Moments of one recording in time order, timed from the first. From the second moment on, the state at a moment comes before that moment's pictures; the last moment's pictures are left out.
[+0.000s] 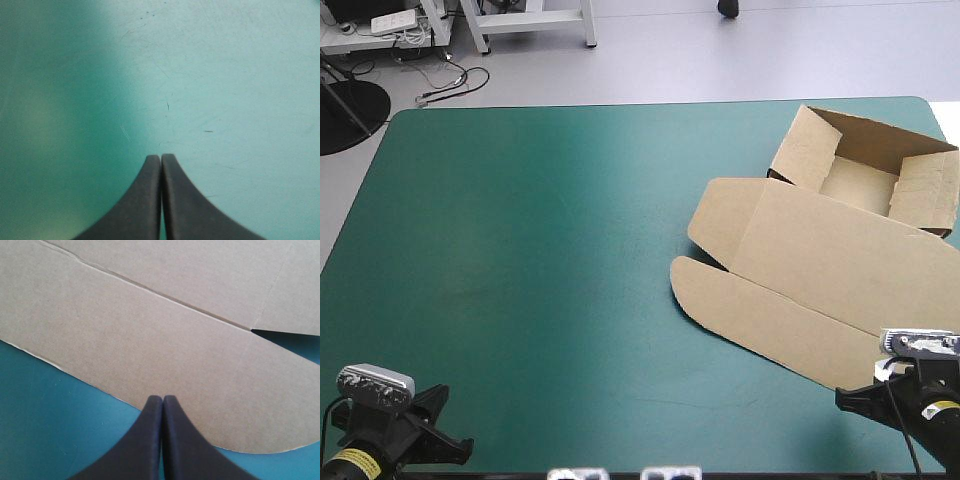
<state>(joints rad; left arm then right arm) -0.30 0.18 -0.50 0.04 1.07 -0.01 -0.26 0.43 -0.50 0.20 1.05 -0.27</state>
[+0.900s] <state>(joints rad) -0.30 0.18 -0.50 0.03 1.08 -0.01 -0.26 0.41 -0.50 0.21 1.07 -0.26</state>
